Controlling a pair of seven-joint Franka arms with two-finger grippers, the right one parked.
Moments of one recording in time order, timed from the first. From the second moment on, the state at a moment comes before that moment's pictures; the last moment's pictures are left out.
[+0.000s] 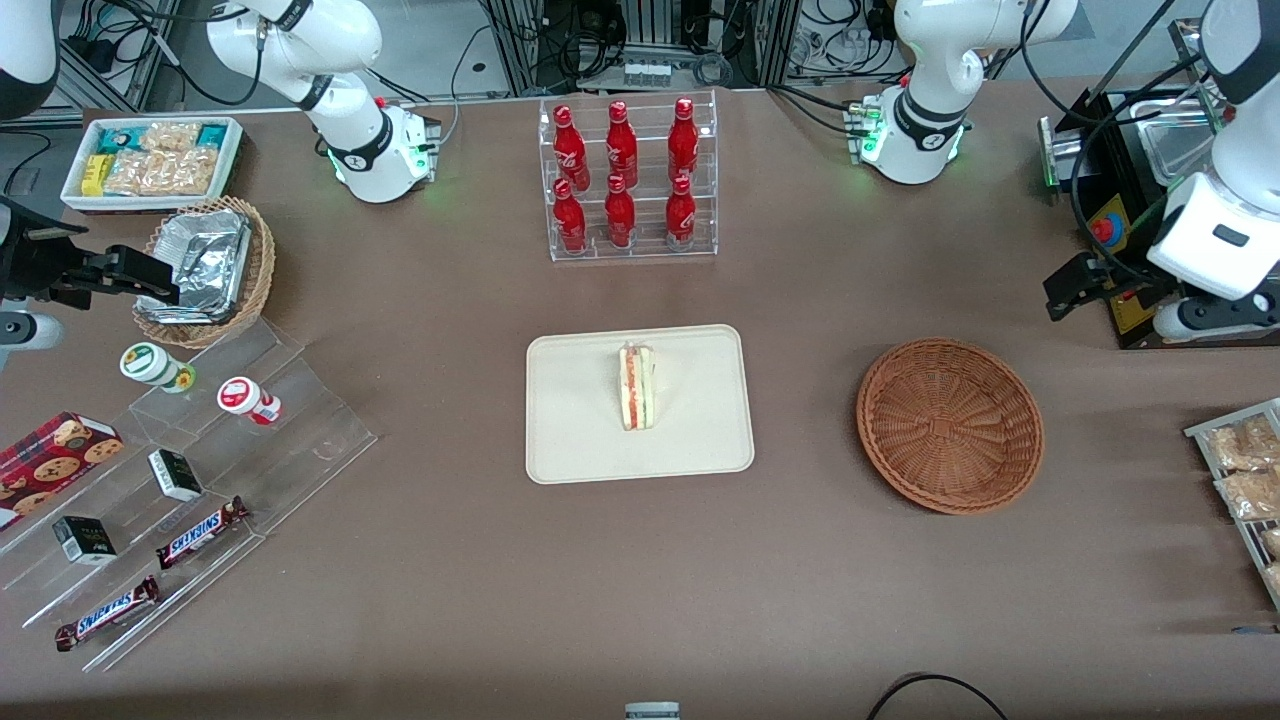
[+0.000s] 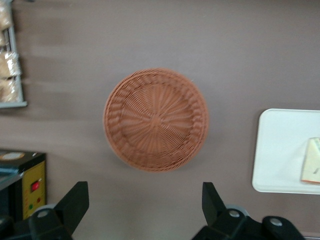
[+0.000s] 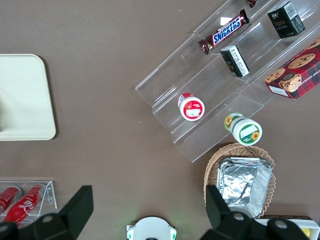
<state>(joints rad) -0.02 0.05 -0.09 -1.54 0.01 1.60 -0.19</state>
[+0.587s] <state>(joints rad) -0.02 0.02 -0.05 -1.55 0.01 1.55 -0.08</state>
